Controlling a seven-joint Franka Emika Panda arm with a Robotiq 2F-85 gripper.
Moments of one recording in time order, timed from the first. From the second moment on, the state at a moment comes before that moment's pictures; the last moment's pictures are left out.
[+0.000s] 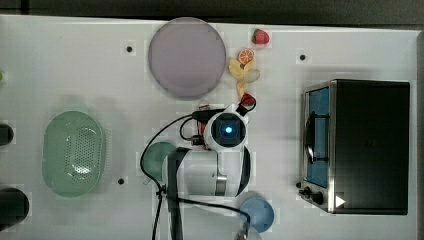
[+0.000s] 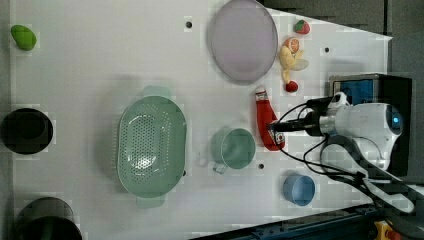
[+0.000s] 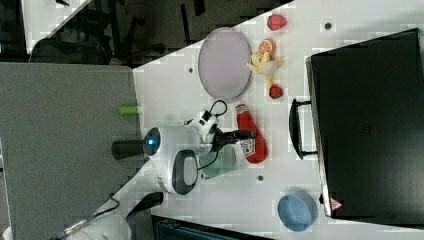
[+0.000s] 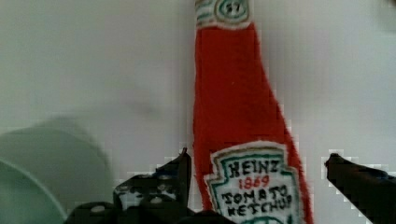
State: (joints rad) arm -0.13 0.31 0.10 -2.41 0.01 1.07 -0.95
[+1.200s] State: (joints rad) arm -0.12 0.05 0.11 -2.45 0.01 0.86 -0.96
